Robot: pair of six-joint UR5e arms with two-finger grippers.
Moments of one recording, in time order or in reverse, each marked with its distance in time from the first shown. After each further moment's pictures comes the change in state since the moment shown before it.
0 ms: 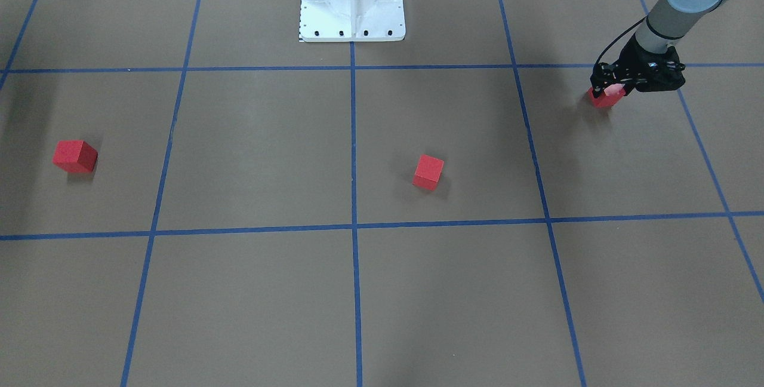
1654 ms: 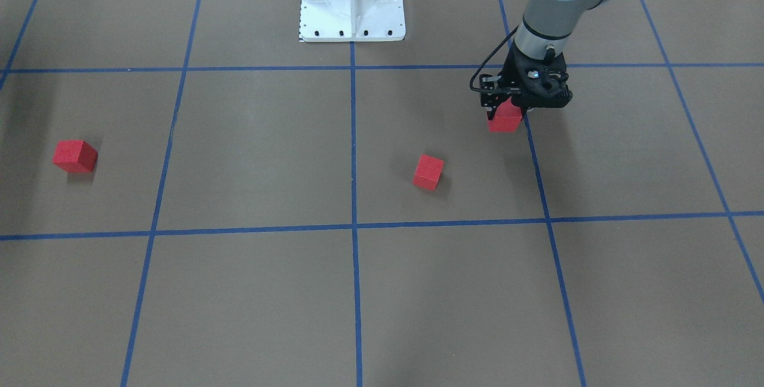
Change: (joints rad) left arm 0.015 -0.695 -0.138 0.722 0.072 0.029; right arm 0.000 0.013 0.000 -0.002 0.000 0.002
